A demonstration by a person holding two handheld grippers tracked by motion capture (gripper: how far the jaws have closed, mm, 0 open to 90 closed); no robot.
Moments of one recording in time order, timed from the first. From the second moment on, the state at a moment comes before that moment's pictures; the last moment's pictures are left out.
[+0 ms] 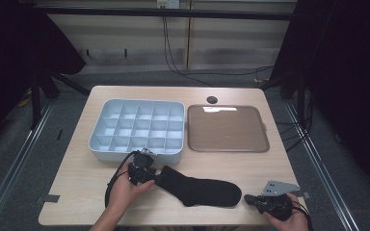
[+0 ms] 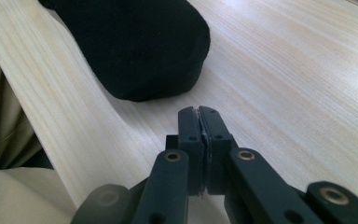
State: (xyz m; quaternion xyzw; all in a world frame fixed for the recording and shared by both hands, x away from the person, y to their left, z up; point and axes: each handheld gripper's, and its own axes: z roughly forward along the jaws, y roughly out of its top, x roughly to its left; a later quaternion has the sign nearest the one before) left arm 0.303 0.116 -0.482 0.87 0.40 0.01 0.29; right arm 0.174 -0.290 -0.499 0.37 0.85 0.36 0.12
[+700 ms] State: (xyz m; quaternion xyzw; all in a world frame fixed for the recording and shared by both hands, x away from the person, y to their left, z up) left arm 0.300 0.107 -0.479 0.87 0.41 -0.01 0.27; right arm 0.174 -0.282 -0.498 0.36 0.85 0.36 0.11
